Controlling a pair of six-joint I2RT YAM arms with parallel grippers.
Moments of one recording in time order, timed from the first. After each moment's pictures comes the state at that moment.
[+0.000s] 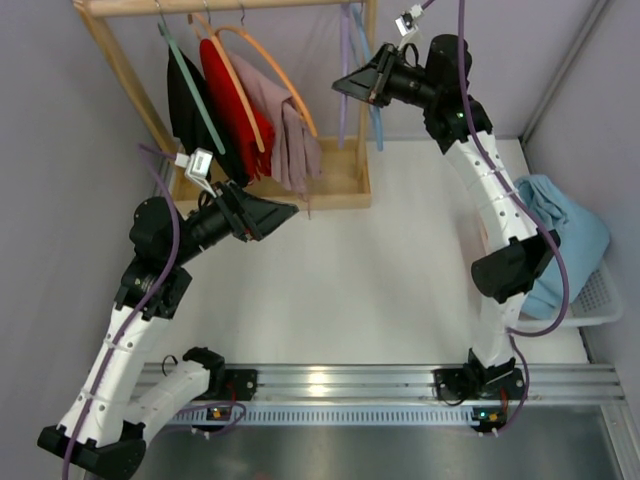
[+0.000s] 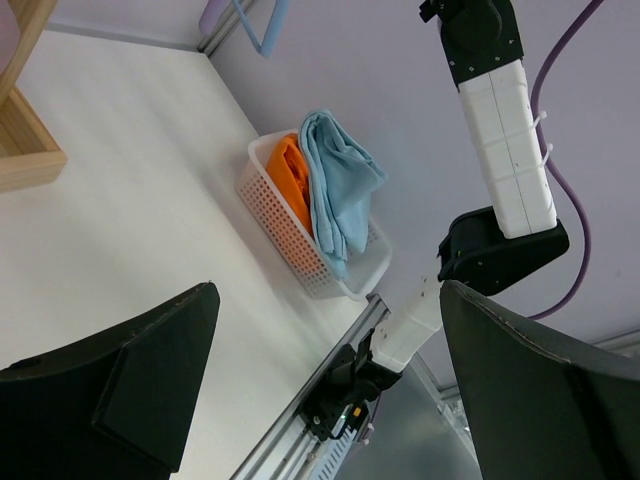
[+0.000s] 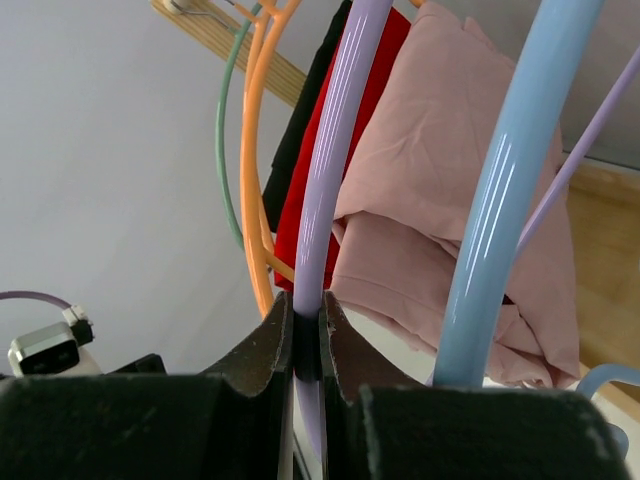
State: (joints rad) left arm -0.35 0.82 1.09 -0.20 0.56 -0.82; right arm 0.38 1.94 2.28 -0.31 -0.65 0.79
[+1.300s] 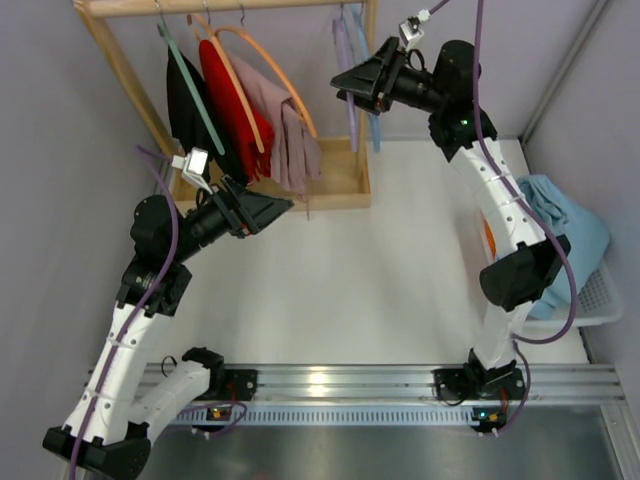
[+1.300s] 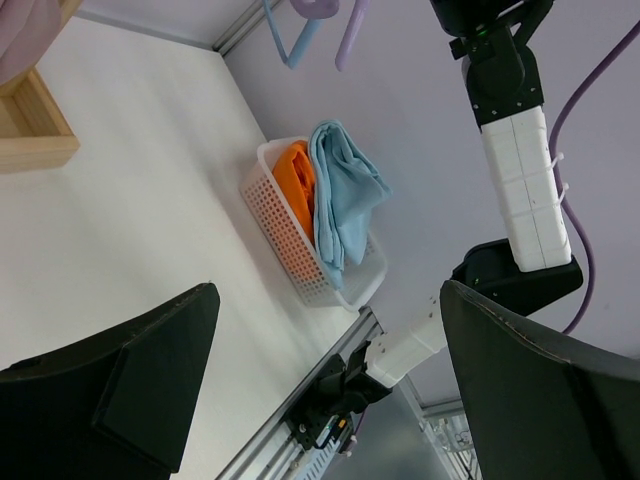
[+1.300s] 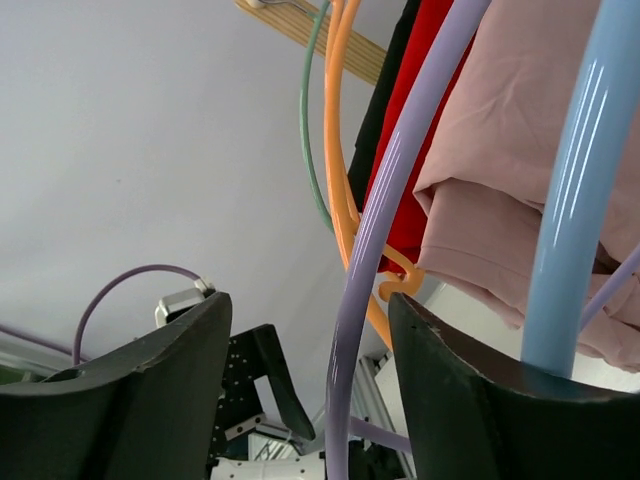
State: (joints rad) left arm -0.29 0.83 1.07 -0.20 0.56 -0.89; right arm 0.37 1.87 2.12 -0.11 -0.77 1.07
